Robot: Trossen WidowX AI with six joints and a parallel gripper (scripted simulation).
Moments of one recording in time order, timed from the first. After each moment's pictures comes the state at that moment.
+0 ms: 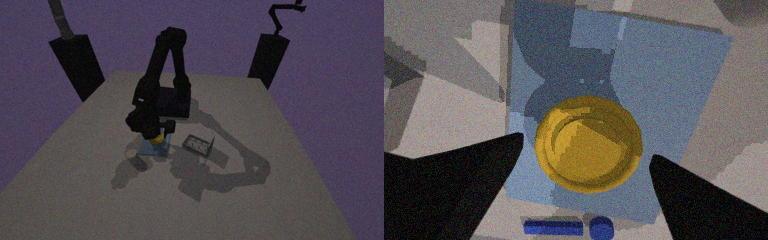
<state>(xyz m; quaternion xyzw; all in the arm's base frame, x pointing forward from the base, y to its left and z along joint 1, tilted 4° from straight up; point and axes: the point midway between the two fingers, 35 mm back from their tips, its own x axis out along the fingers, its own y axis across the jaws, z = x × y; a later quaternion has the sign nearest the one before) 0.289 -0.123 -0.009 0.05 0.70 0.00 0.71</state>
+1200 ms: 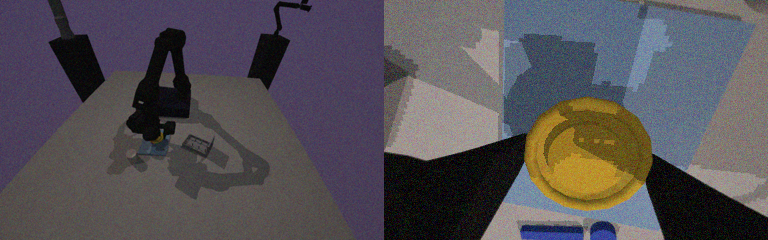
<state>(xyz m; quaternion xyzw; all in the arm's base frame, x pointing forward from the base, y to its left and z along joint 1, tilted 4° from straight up) 0.287 -0.123 -0.019 0.05 0.71 0.00 0.70</state>
